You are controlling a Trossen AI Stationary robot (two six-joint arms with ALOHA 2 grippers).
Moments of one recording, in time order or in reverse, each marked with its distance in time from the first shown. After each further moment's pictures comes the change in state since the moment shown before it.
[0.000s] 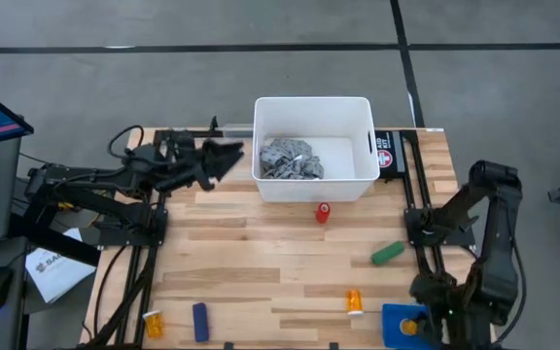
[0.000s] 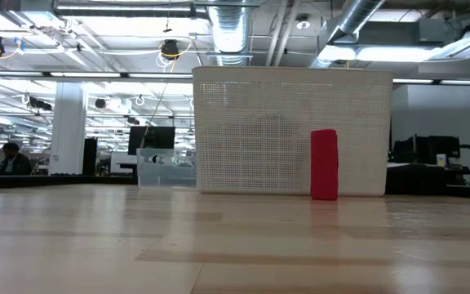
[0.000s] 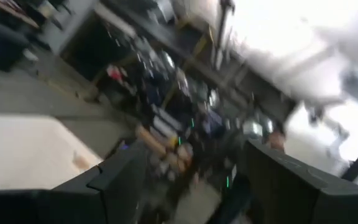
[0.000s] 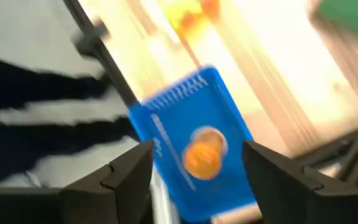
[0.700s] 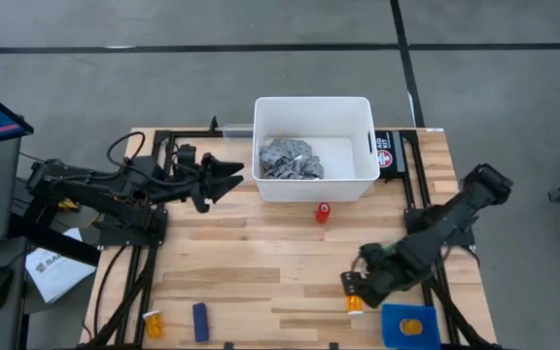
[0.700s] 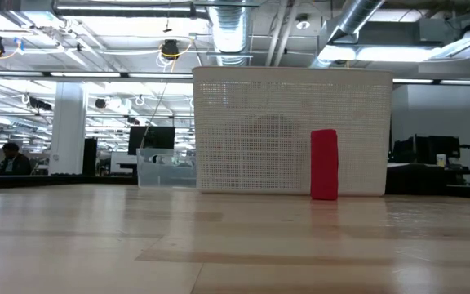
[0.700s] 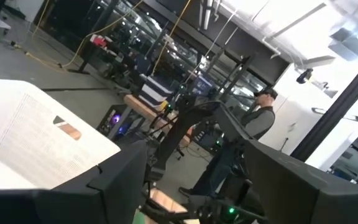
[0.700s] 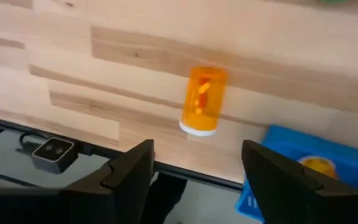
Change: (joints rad) left arm -0.127 -0.028 0.001 -0.112 -0.015 0.023; right arm -0.563 0.086 0.000 0.122 -0.278 0.267
